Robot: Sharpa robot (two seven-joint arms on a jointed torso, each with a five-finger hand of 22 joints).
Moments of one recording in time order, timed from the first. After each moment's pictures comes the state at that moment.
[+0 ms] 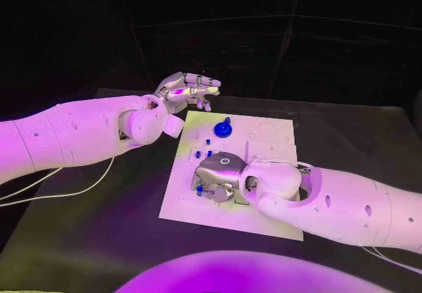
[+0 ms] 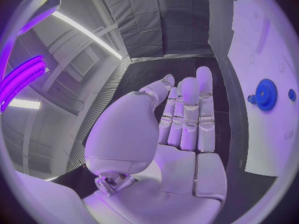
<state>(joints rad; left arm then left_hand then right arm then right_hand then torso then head) 1.31 -0.81 -0.15 1.38 0.01 -0.07 0.39 1.35 -0.11 0.40 -0.04 0.05 1.00 0.17 0.18 0.07 1.09 0.09 0.37 0.08 1.21 0.01 1.01 0.47 0.18 1.15 0.11 0.65 0.61 1.09 -0.50 -0.10 1.65 -1.80 -0.12 -0.09 1.38 -0.13 0.45 -0.06 0.16 1.07 0.16 0.06 0.07 1.19 0.09 0.10 0.07 1.47 -0.01 1.30 1.05 0.10 1.39 0.09 1.35 1.07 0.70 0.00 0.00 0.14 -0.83</state>
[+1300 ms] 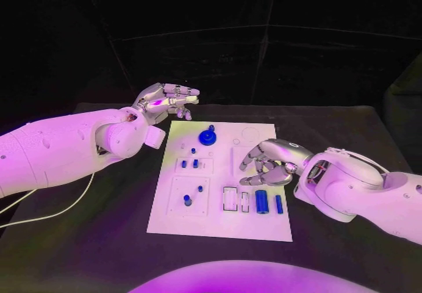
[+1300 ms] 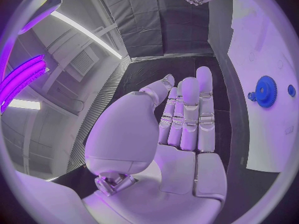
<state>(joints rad) 1.31 -0.83 -0.15 1.38 0.01 -0.07 0.39 1.35 -0.11 0.40 -0.04 0.05 1.00 0.17 0.18 0.07 1.09 0.09 0.37 0.08 1.21 0.01 1.01 0.47 0.18 1.15 0.11 0.65 0.61 1.16 -0.98 -0.10 1.87 -1.39 -0.32 -0.17 1.23 -0.12 0.05 0.14 0.27 0.99 0.11 0.21 0.12 1.35 0.03 0.90 0.73 1.47 -0.05 1.41 1.22 0.08 1.45 0.05 1.43 1.23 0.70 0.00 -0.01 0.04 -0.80</state>
